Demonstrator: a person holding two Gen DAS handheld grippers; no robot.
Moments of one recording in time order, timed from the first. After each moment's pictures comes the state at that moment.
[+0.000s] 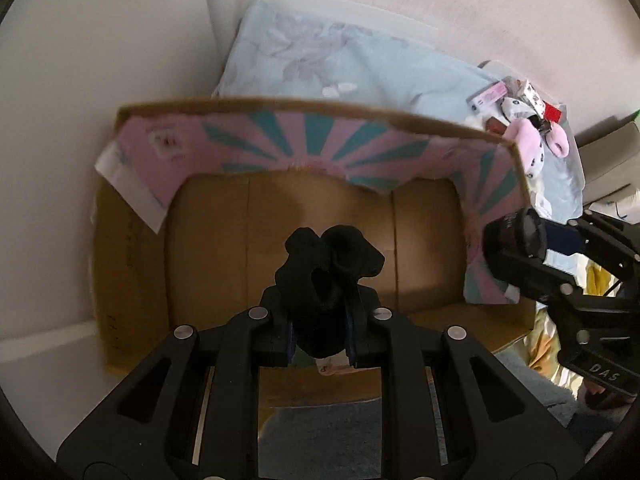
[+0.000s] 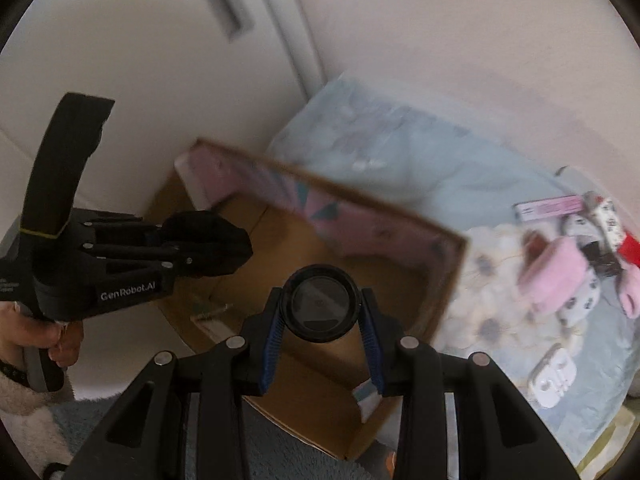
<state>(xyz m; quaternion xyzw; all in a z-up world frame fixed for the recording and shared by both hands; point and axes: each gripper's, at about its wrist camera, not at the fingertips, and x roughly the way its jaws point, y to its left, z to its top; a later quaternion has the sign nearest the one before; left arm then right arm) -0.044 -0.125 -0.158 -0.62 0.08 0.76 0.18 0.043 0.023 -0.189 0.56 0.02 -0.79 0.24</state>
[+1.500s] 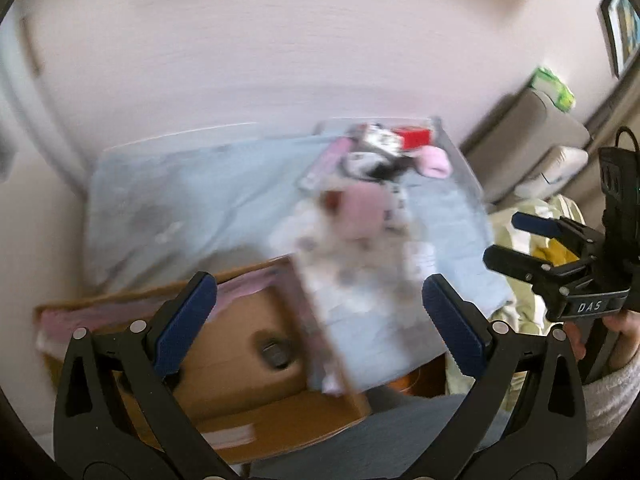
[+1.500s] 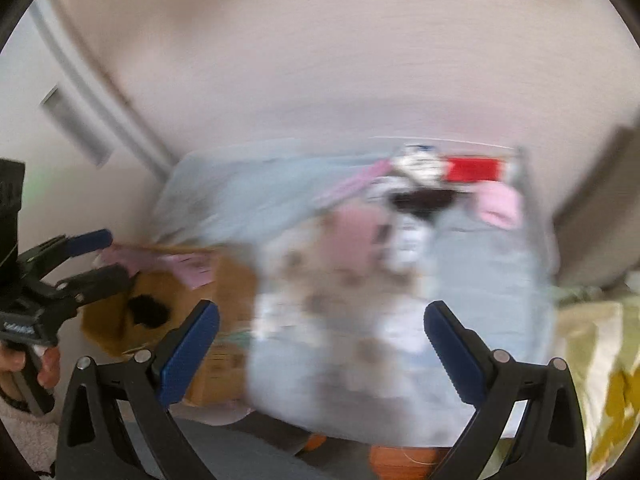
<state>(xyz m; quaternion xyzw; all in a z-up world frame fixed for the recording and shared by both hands) -0.019 0.044 -0.065 -0.51 0.12 0.77 0.37 0.082 0.239 -0.131 0.51 -0.11 -0.85 0.02</state>
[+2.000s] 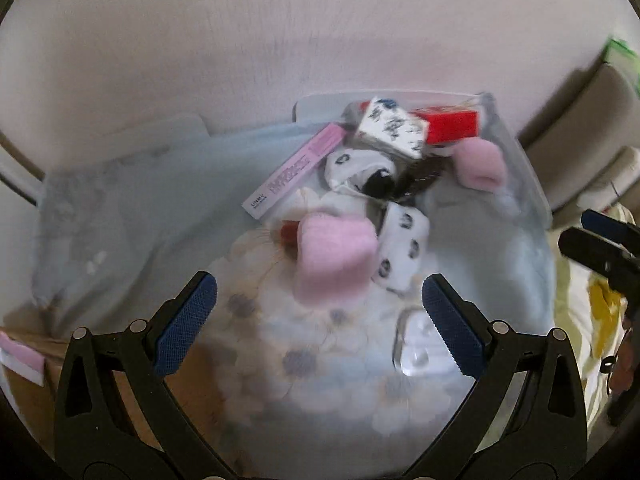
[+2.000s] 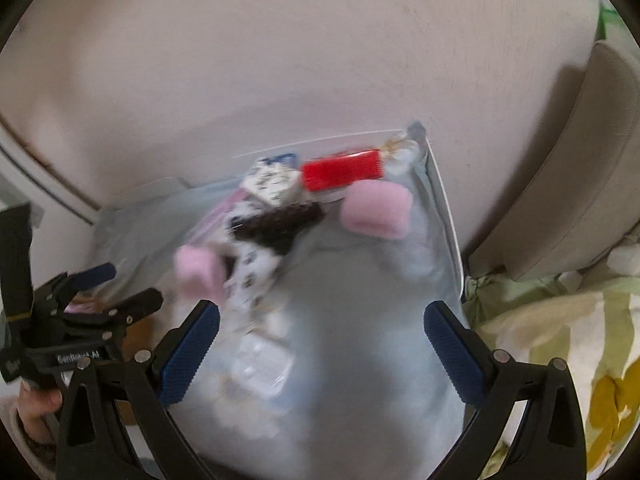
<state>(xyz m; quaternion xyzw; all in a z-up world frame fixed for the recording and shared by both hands) -0.036 0.187 -0.171 -0.53 0.16 0.78 0.28 0.031 0.381 -0.199 0.52 -0.15 -0.84 -0.02</state>
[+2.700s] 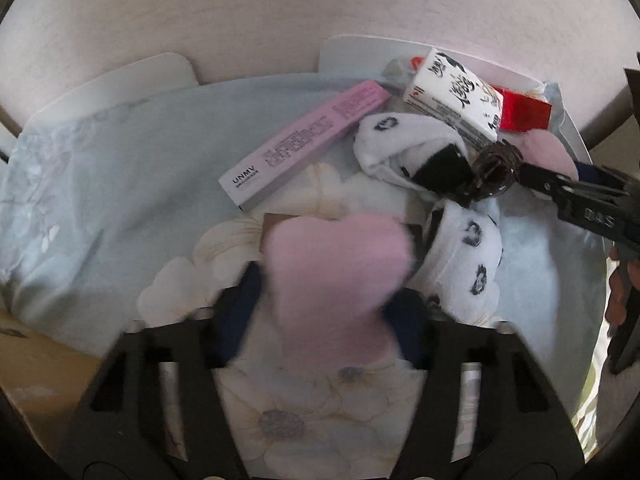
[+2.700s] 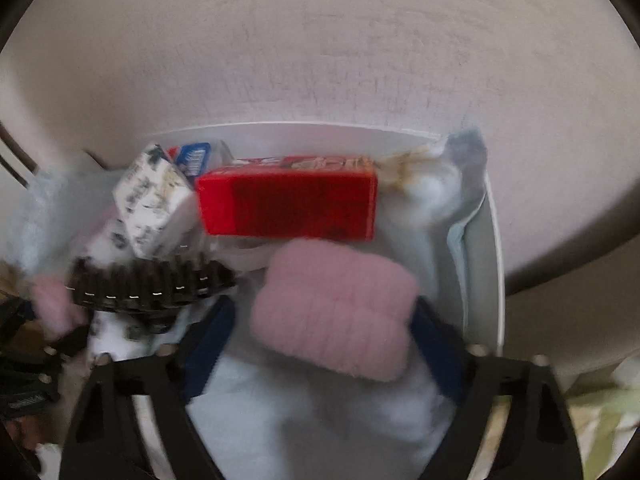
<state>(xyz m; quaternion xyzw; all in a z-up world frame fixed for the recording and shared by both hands) -0.049 0.198 -0.243 -0.55 0.14 0.79 0.23 -0.052 0.395 -0.270 0.54 -0.01 -0.84 -0.01</state>
